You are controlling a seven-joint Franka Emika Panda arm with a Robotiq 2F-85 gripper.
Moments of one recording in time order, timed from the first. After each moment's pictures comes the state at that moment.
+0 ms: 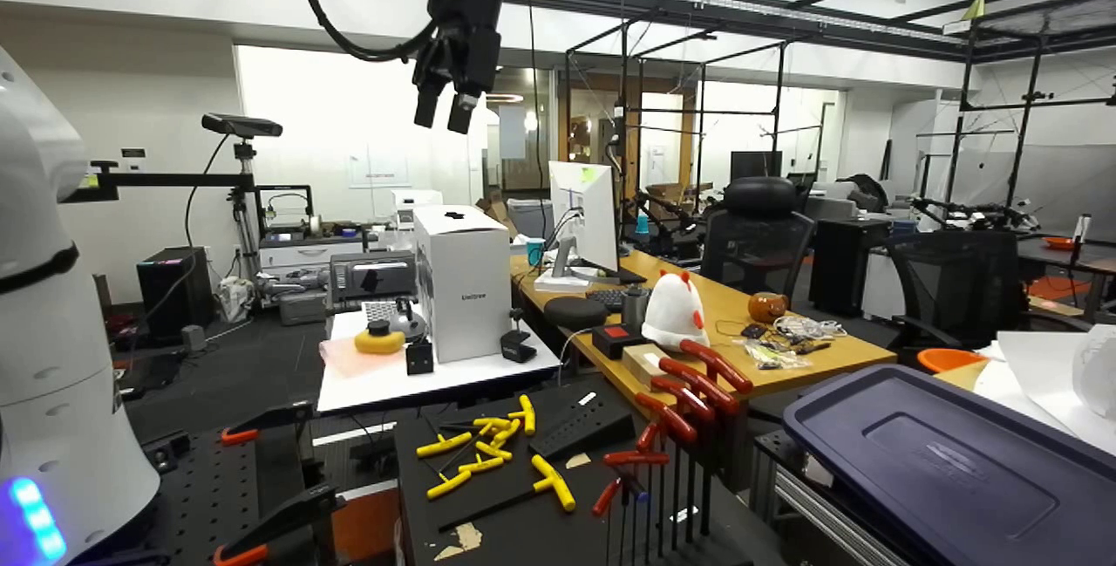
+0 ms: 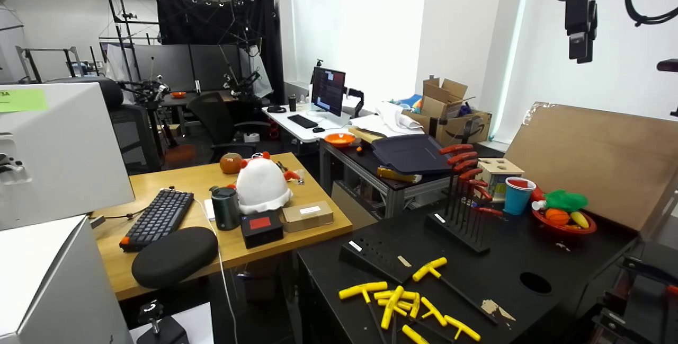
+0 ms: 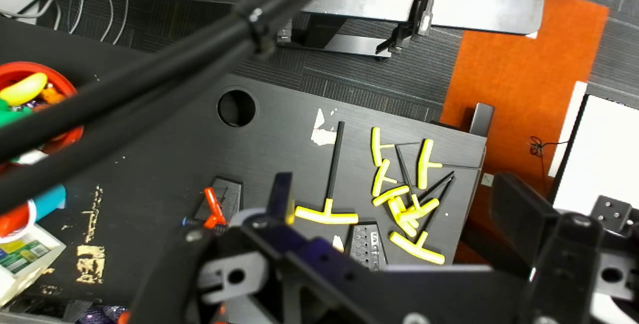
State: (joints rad) arm -0.02 -0.40 -0.15 -2.21 0.00 1.59 -0.23
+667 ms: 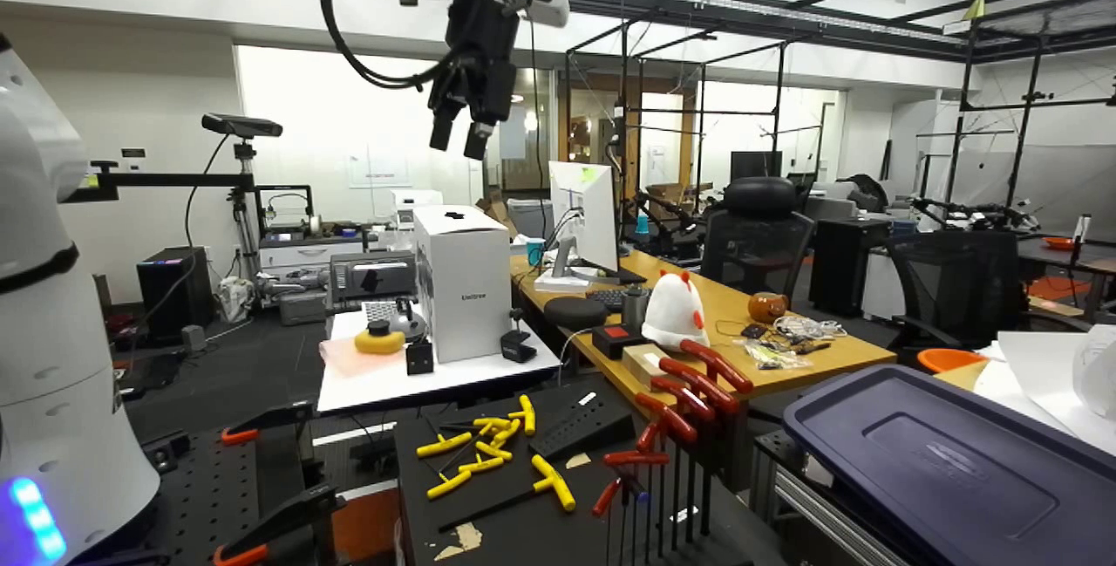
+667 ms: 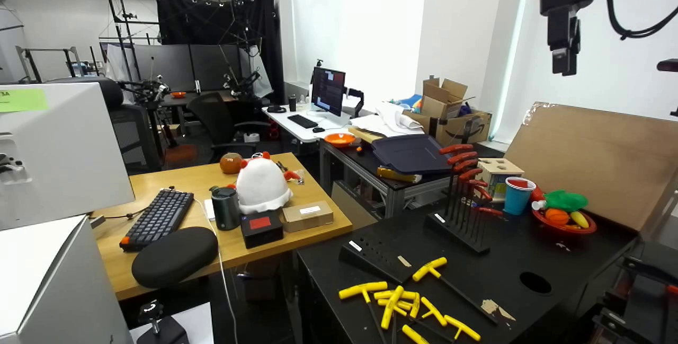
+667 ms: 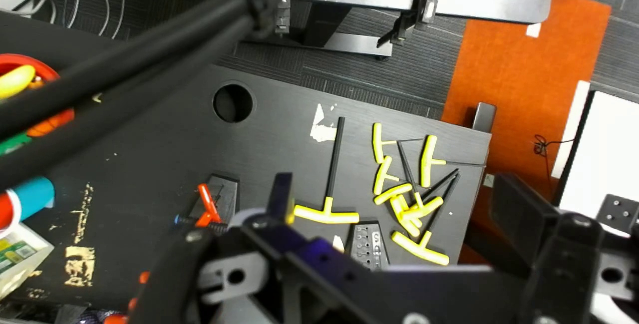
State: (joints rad) arm -0.02 -0.32 -0.14 -2.22 0.01 1.65 -0.23
